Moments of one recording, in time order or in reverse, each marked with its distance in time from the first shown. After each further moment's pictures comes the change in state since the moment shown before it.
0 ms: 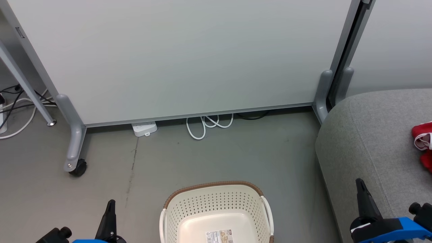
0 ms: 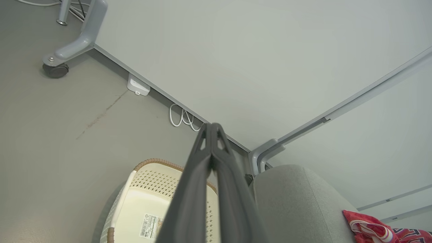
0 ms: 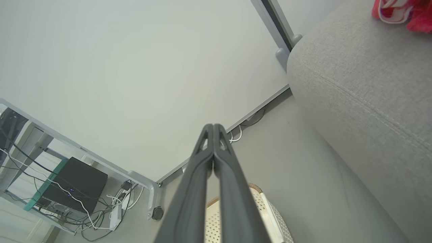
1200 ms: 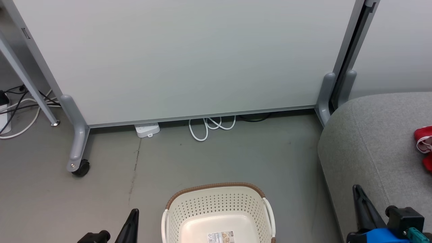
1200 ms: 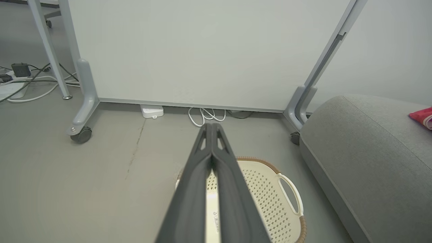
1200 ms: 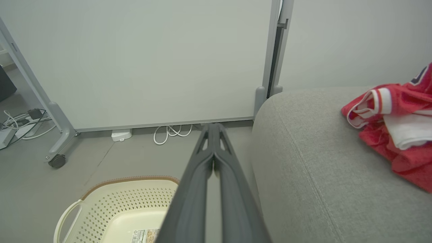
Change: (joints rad) left arm 0.005 0.011 -0.099 0.063 0.531 0.000 -0.151; right arm 0.056 -0.001 0.001 -0.069 -0.635 0.000 -0.070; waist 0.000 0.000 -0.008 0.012
